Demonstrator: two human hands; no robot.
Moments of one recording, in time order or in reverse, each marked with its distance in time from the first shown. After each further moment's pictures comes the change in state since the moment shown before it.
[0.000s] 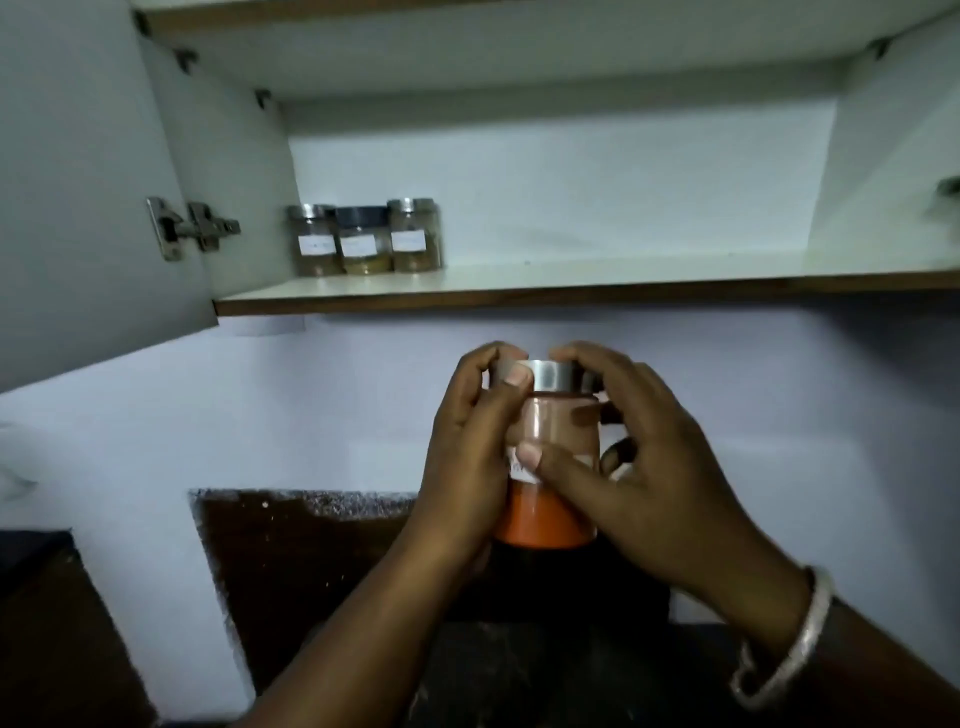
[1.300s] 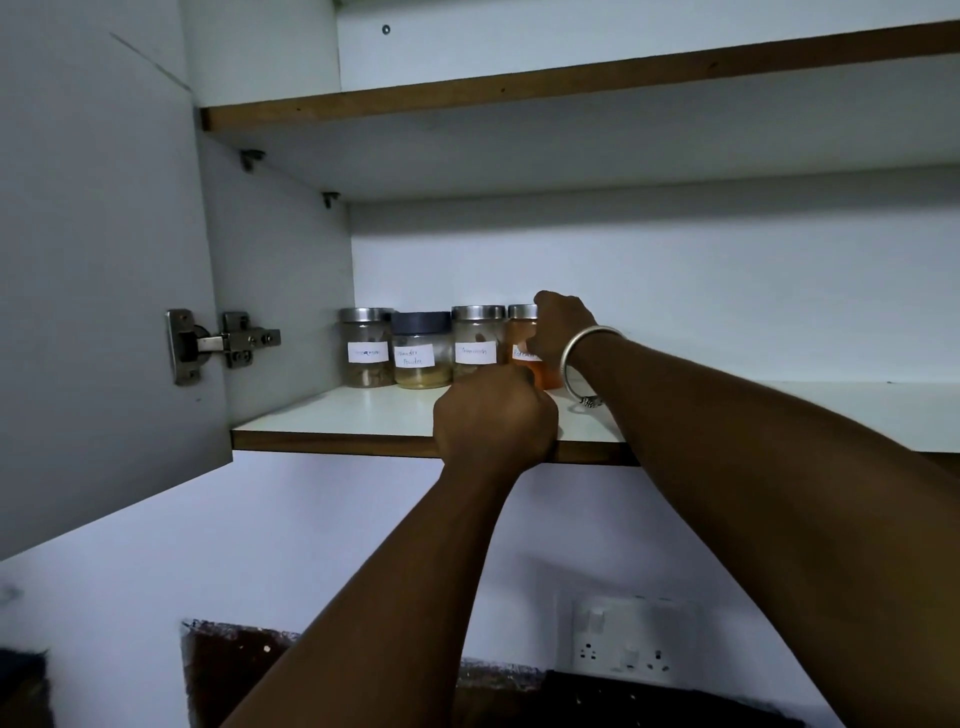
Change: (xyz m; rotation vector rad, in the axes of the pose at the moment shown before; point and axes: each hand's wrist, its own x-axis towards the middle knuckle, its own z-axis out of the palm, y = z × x) left_hand 0.254 -0.039 -0.096 1.539 0.336 0.359; right_hand 0.424 0.137 0.134 -0.635 -0.109 0.108
